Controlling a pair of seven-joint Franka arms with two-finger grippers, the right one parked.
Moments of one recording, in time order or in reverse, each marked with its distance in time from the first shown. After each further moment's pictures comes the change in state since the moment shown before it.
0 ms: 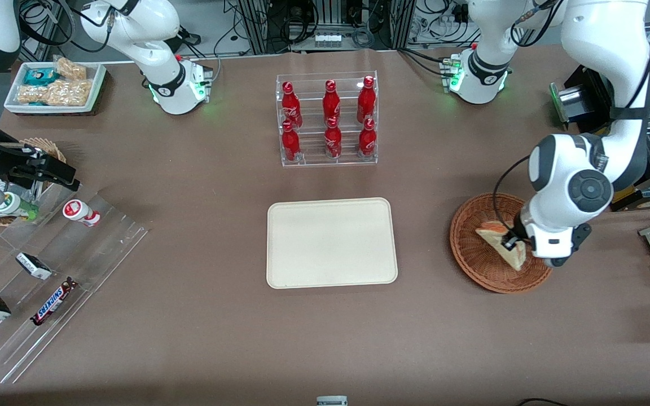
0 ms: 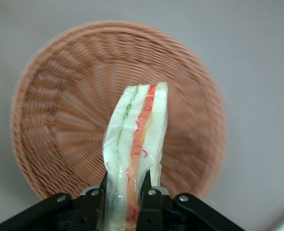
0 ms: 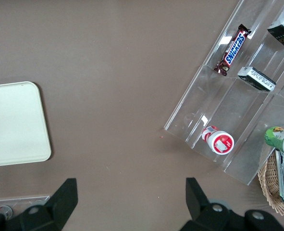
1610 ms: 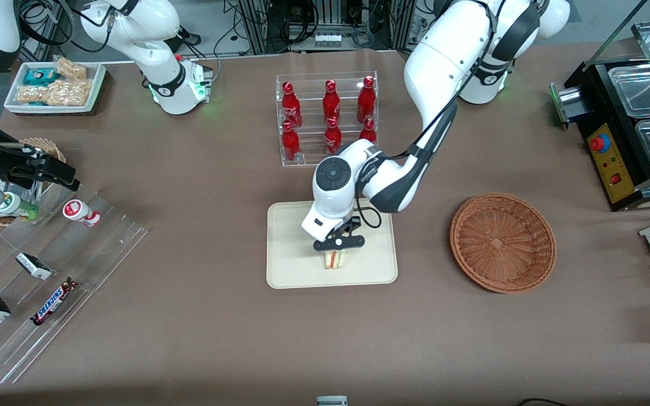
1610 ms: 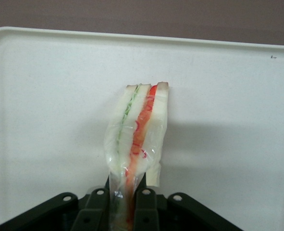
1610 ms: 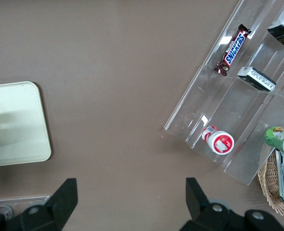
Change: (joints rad) arm -0.498 0.503 -0.103 0.553 0.066 0.044 -0.009
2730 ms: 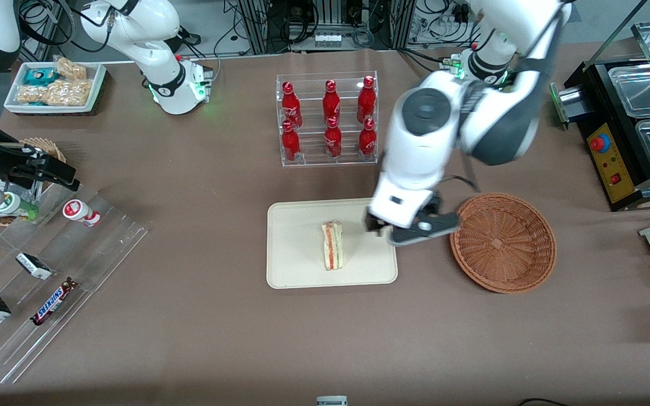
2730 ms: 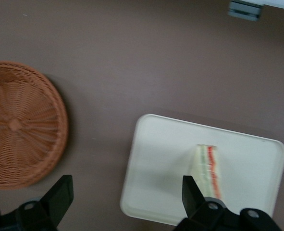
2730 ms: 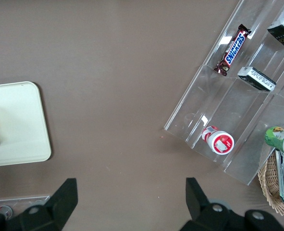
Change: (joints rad) arm 0.214 -0.430 0.043 -0.052 -0.005 -0.334 0.138
